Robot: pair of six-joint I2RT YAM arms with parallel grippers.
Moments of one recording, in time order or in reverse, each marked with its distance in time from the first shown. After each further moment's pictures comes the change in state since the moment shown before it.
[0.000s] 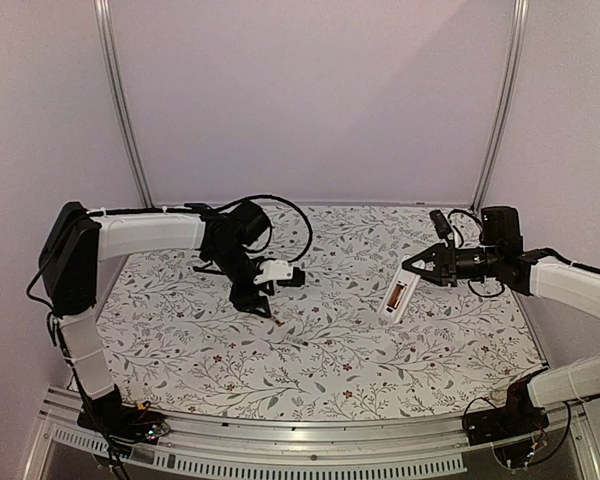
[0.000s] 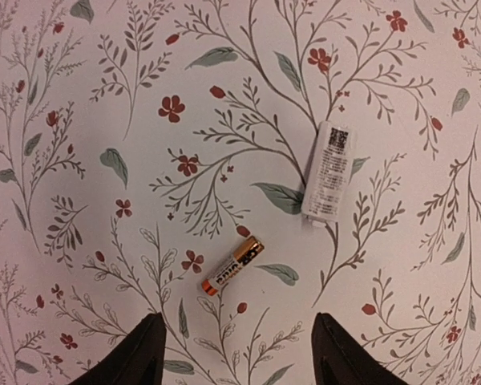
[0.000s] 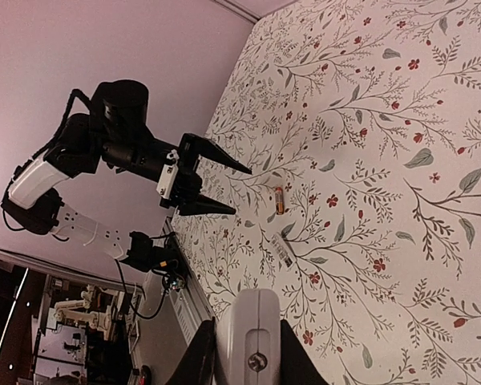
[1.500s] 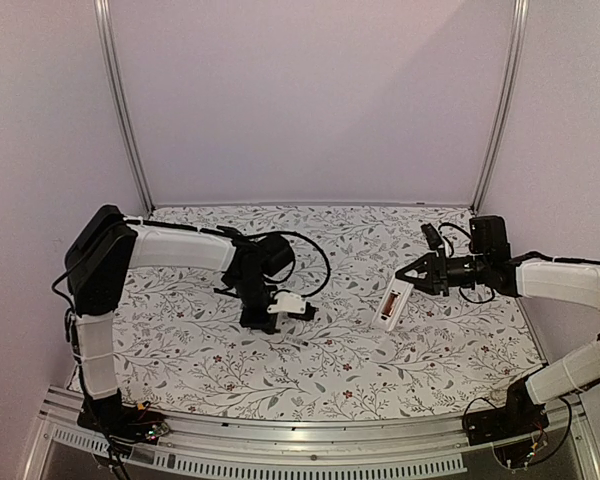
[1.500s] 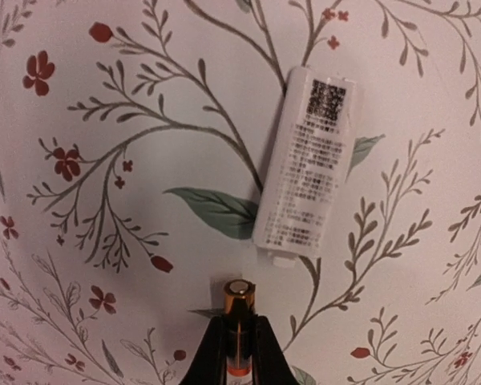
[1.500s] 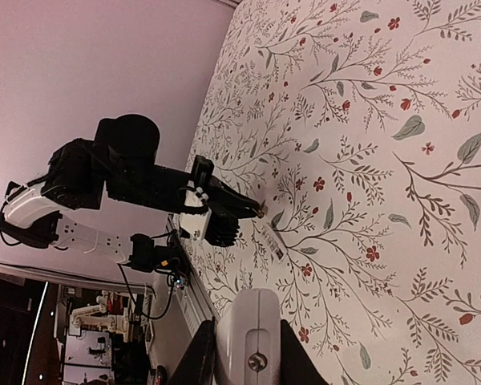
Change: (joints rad) left arm -0.119 0.161 0.025 -0.040 -0.166 -0.030; right arm 0.005 0.134 -0.036 0.107 -0.023 0.075
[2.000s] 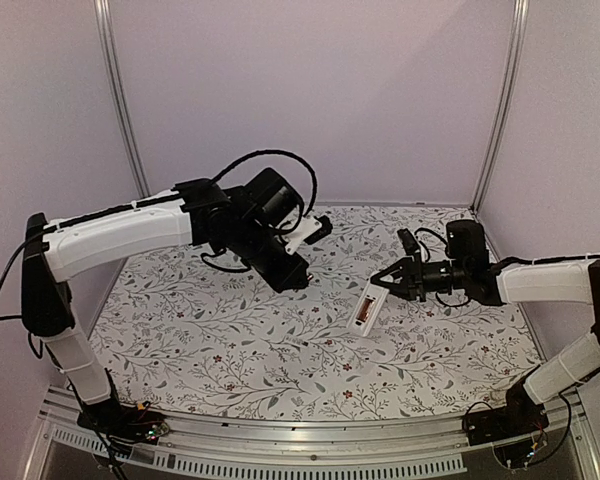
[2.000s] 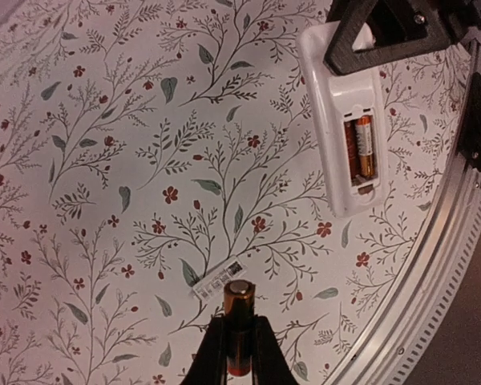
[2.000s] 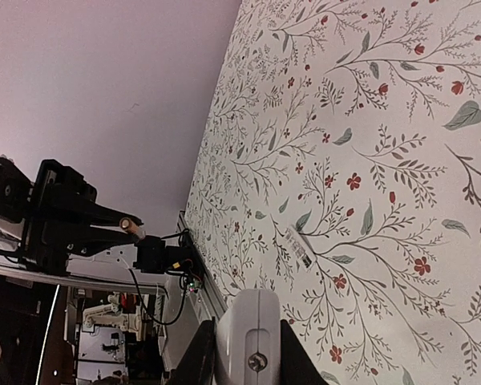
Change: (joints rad) left arm -0.140 -0.271 0.201 -0.054 -0.070 -0.817; right arm 0.164 0.084 -0.011 0.195 0.092 0.167
